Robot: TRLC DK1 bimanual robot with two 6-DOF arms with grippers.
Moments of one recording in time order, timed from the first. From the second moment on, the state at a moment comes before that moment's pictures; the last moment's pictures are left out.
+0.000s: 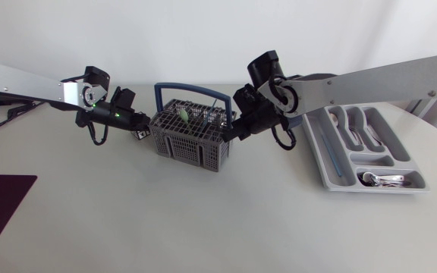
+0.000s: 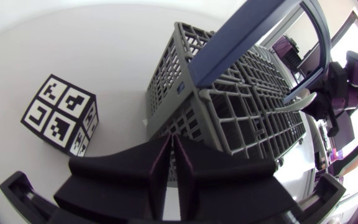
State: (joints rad) left arm 0.00 2.18 1.50 -0.35 0.69 0.25; right arm 0.46 1.95 1.34 -0.28 -0.08 -0.14
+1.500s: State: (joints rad) left arm 0.02 1.43 1.07 -0.52 0.70 0.54; right arm 0.39 1.51 0.89 -0.32 -0.15 -0.23
